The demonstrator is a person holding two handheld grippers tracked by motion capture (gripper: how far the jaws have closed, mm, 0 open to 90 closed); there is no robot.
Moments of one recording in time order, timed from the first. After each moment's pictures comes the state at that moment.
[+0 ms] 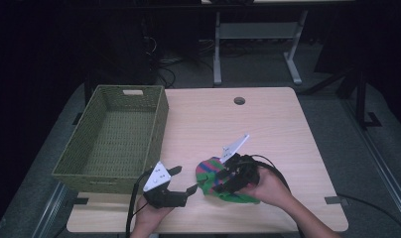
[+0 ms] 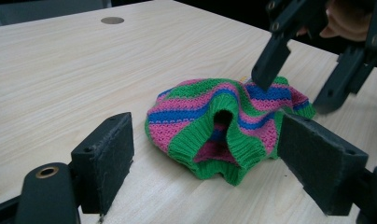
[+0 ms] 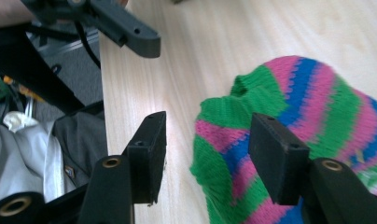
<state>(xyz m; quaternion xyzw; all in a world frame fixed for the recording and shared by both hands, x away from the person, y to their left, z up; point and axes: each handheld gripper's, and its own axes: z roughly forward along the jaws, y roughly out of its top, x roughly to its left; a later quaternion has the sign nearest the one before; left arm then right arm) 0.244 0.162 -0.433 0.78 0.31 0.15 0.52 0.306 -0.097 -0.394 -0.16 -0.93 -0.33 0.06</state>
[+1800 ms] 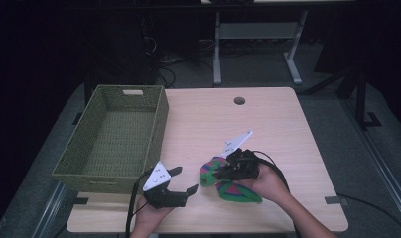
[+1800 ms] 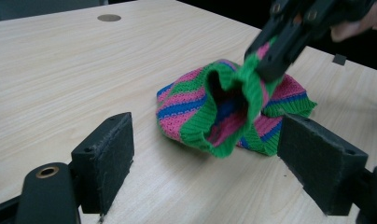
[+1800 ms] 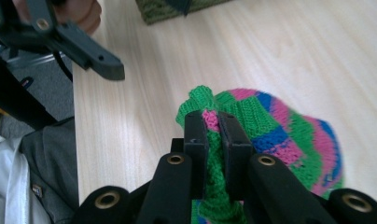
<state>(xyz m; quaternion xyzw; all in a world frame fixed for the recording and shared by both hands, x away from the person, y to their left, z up) 0.244 0.162 -0.433 0.78 0.31 0.14 0.52 0.314 -0.103 -0.385 -0.17 -0.92 -0.36 0.01</state>
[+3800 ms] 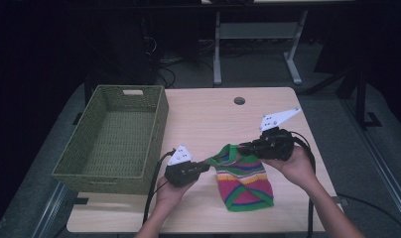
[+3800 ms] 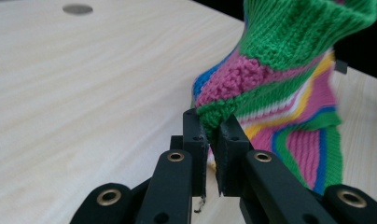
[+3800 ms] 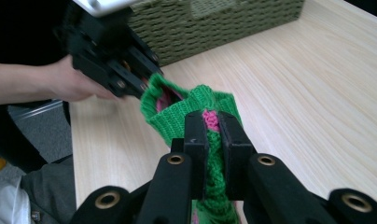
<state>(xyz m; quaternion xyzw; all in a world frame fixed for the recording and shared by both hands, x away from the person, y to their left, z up) 0.299 0.116 -0.425 0.80 0.30 0.10 0.51 0.327 -0.179 -0.330 -0.23 -0.87 -0.44 -0.03</state>
